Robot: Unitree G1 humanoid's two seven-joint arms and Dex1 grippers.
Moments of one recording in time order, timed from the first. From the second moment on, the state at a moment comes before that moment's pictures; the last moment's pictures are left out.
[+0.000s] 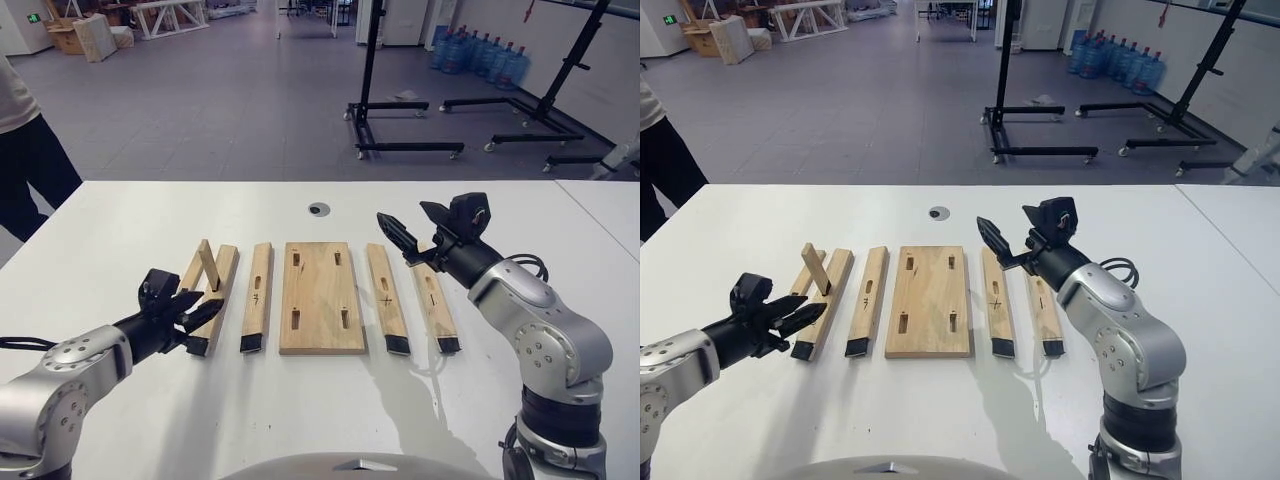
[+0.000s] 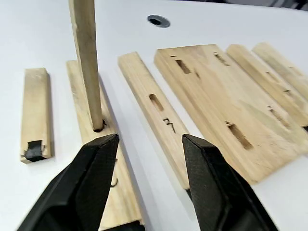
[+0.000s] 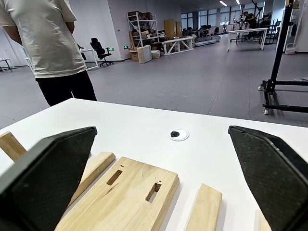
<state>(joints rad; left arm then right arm) 0.14 0.57 0.30 -0.68 -0.58 1.12 -0.35 -0.22 -0.34 -0.20 -0.59 0.63 0.89 0.21</state>
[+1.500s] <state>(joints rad) 0.05 0.28 0.13 -0.42 -0.28 1.11 -0.08 -0.28 -0.34 -0.15 -0.49 0.63 0.86 0.24</state>
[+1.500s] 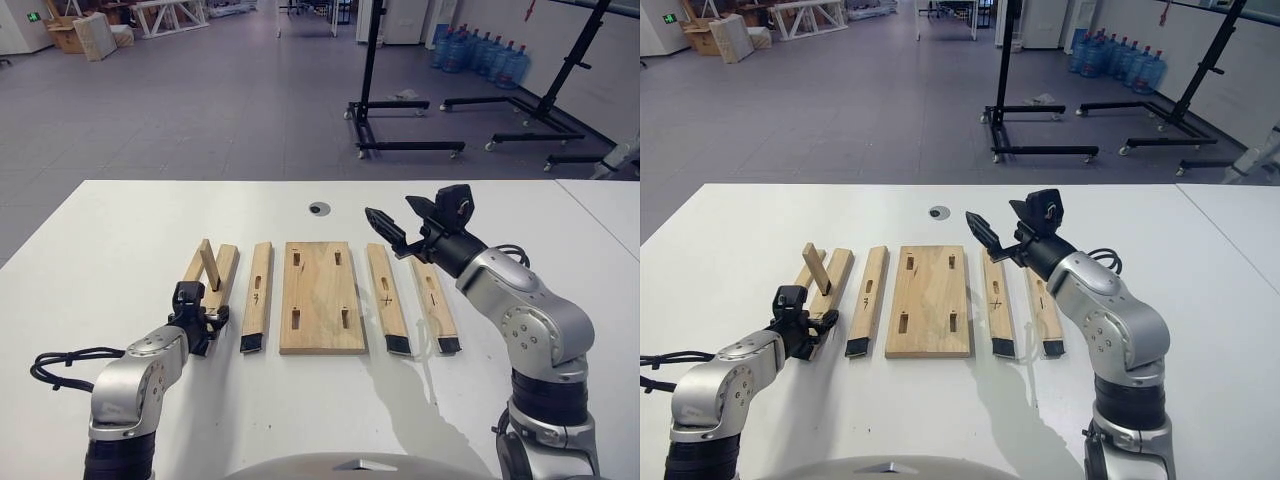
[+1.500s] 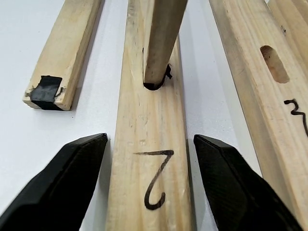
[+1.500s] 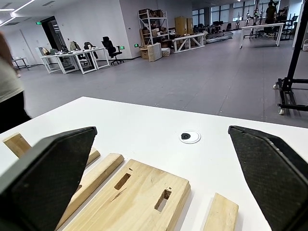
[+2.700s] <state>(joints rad) -0.50 0.10 0.54 -0.14 -1.36 1.37 -0.27 -0.88 -0.28 -0.57 0.27 1.38 1.36 0.19</state>
